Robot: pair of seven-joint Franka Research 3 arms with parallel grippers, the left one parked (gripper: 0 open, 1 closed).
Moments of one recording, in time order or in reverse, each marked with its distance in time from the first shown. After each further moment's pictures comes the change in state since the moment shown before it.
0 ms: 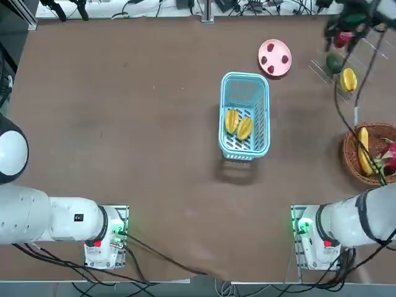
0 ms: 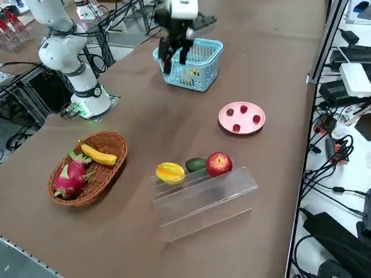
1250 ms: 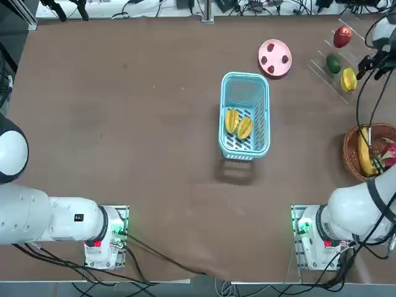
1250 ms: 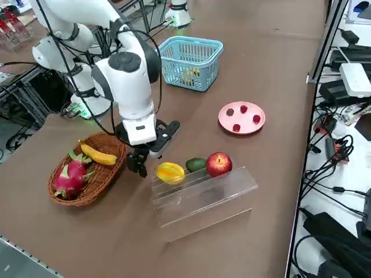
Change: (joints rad) arm -0.391 0.264 0.008 -0.171 0.102 0.601 -0.456
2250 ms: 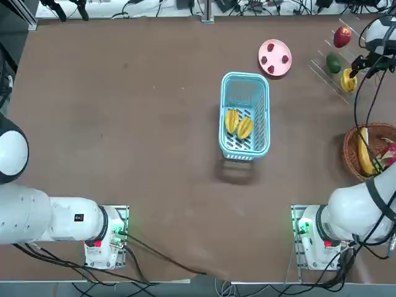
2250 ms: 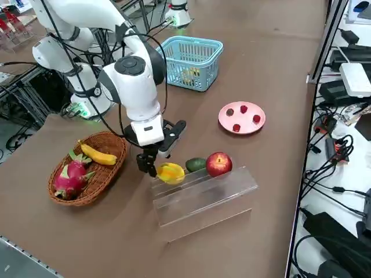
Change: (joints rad) arm 0.004 0.027 0.021 -0.004 0.048 0.063 -0.024
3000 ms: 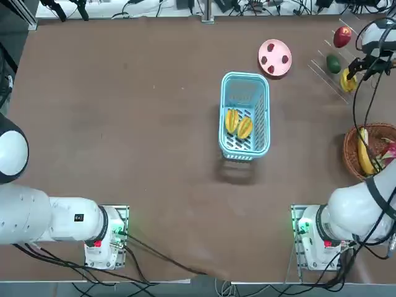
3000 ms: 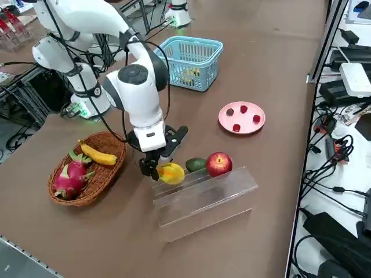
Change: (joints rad) arm 0.000 0.047 0.001 0.008 0.034 0.038 0.000
